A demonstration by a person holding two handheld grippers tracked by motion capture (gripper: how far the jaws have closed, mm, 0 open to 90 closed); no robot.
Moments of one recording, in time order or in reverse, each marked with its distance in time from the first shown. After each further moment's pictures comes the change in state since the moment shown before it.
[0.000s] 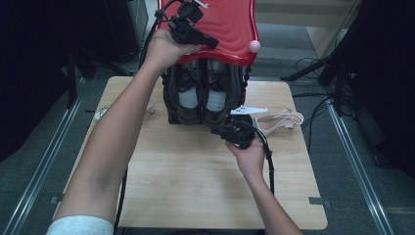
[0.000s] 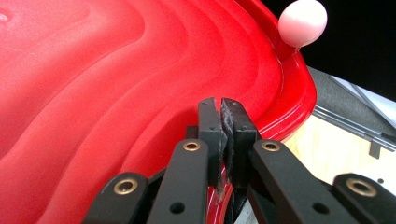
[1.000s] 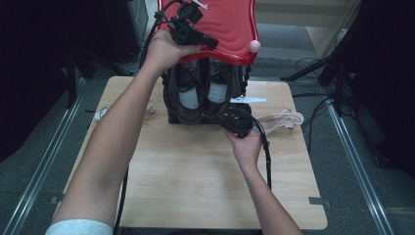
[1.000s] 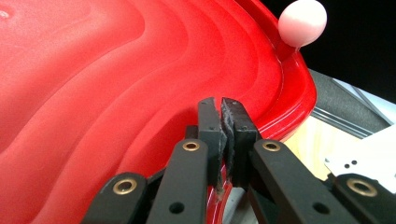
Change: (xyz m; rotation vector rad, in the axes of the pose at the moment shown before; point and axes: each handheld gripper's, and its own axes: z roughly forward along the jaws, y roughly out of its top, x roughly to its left) left arm -0.001 -0.002 0.000 -0.009 0.006 0.000; right arm -0.014 0.023 0.011 -0.031 -0.047 0.045
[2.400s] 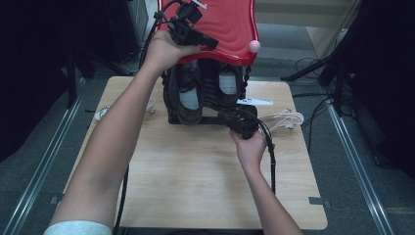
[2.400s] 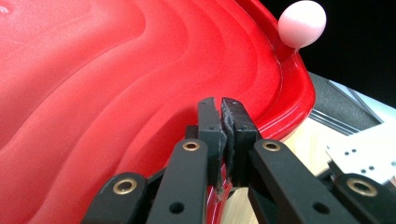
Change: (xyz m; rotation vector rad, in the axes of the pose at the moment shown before) left arm 0.001 -0.001 0.000 -0.003 -0.012 -0.016; right arm -0.006 -0.009 -0.009 -0.045 -0.073 0.022
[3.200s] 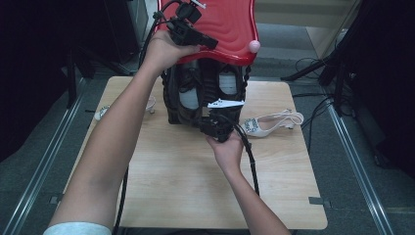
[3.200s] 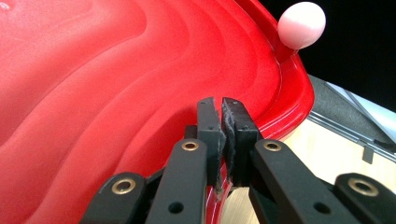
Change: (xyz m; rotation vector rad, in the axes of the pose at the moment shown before) left arm 0.002 -0.001 -0.001 0.000 -0.010 -0.011; right arm 0.054 0.003 0.038 0.061 0.163 -0.082
